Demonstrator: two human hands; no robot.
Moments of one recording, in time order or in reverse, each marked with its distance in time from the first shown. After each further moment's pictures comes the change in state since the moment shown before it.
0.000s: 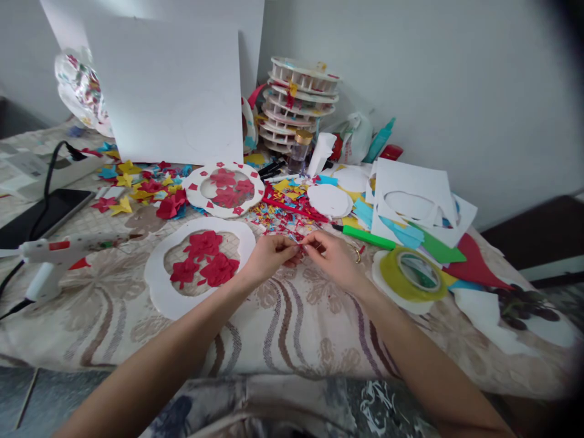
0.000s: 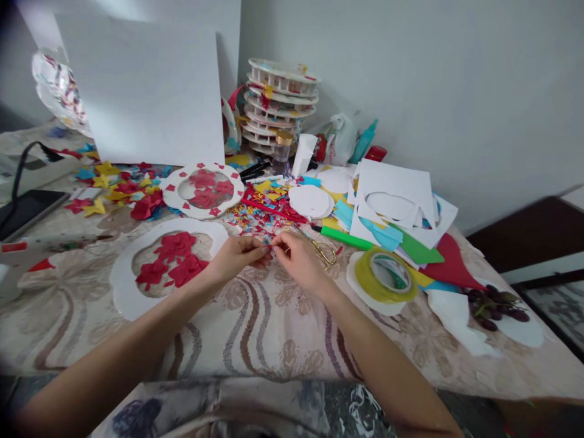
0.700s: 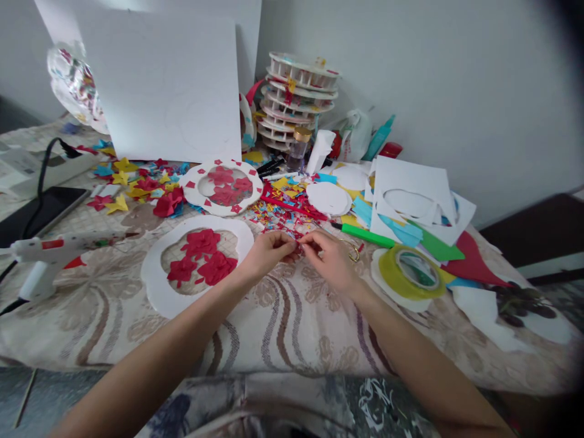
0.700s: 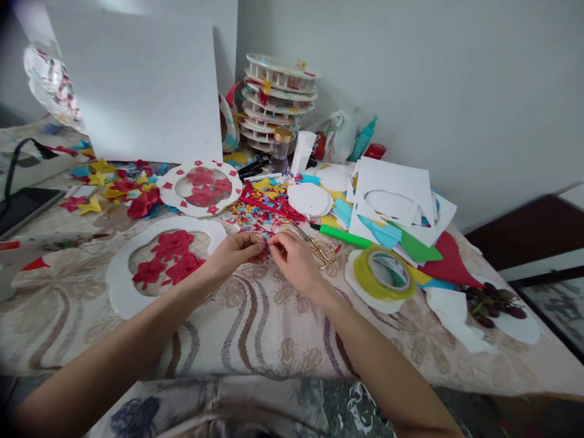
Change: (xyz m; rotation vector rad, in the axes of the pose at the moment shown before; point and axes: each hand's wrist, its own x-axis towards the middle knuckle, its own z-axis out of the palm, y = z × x) left_hand -0.001 0.001 0.001 -0.143 0.022 -0.026; right_hand -0.005 0.001 0.008 -0.057 0.087 -0.105
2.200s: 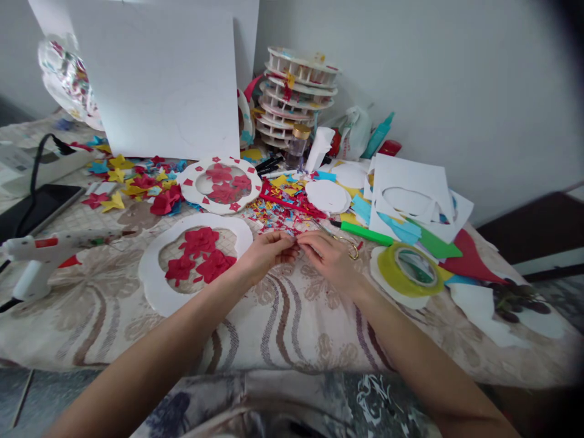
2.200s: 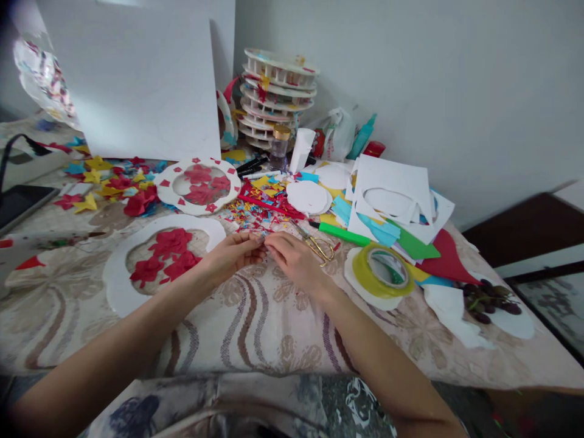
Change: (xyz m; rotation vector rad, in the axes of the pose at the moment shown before) left_hand 0.000 0.000 0.002 -0.253 0.015 -0.117; right_hand -0.004 0.011 0.002 -0.103 0.077 -0.345
